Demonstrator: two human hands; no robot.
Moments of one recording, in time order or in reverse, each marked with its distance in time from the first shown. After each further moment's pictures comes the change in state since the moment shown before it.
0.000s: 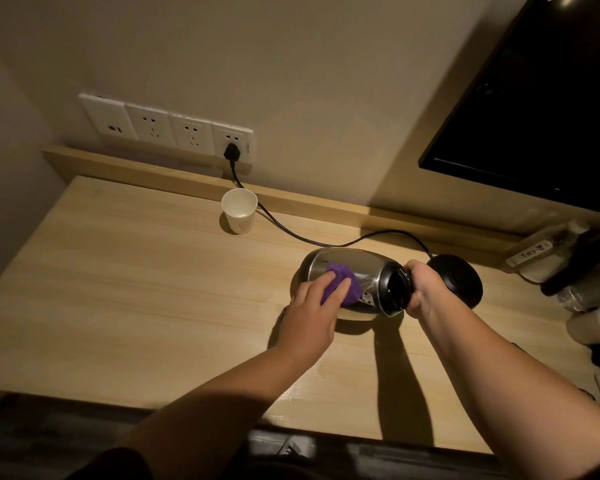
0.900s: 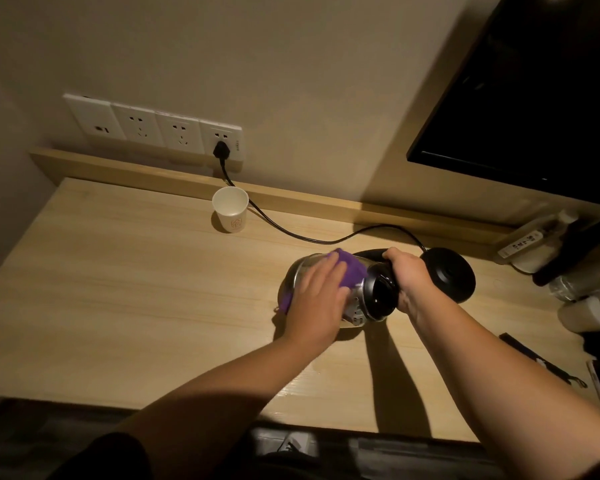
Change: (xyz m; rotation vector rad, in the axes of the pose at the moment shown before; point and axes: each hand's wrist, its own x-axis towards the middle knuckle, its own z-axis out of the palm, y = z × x) left_hand 0.019 0.026 -0.007 -0.211 0.060 -0.134; right_hand -0.007 0.005 0.007 -0.110 -0.089 -0.263
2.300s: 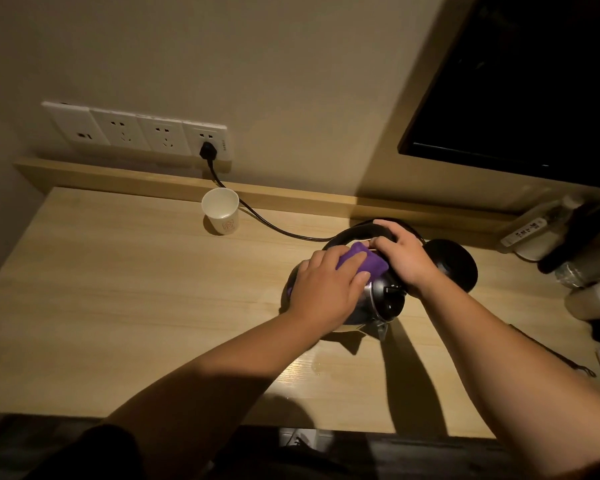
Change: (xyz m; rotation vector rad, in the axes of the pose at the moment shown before) left_hand 0.042 0.017 0.000 0.294 -0.169 0.073; right_hand 0.012 -0.018 -0.015 -0.415 -0.246 -0.495
